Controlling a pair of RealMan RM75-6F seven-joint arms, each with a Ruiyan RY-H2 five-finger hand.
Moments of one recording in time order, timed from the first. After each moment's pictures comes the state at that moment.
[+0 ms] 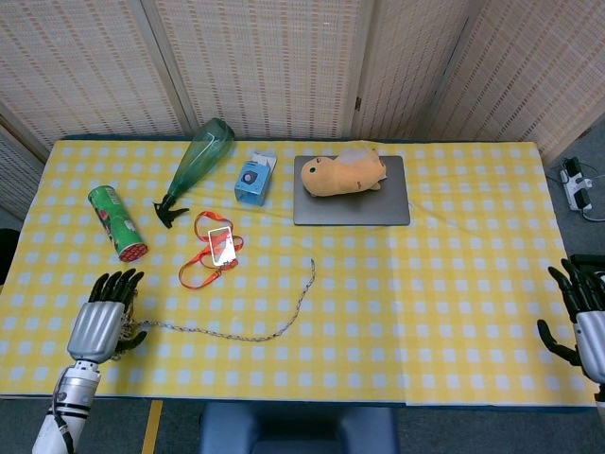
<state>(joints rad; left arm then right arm) -0.26 -1.30 -0.10 -1.79 1.28 1.28 0.46 0.03 -1.09 0.05 -1.46 -1.54 1.54 0.23</state>
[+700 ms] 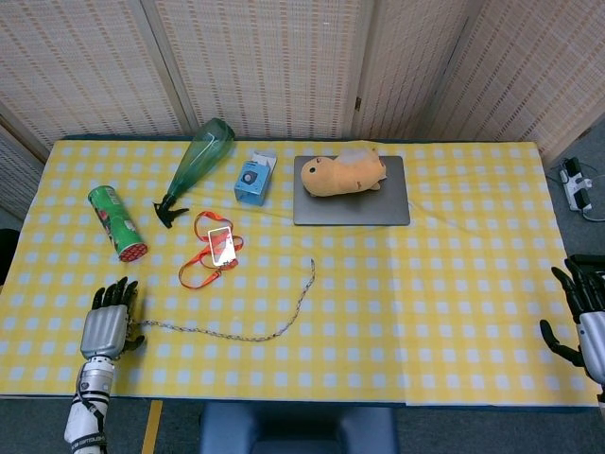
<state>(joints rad) -0.29 -1.50 -0.13 -1.55 1.02 1.26 0.55 0.03 -1.09 0.05 -1.45 -1.54 1.55 0.25</state>
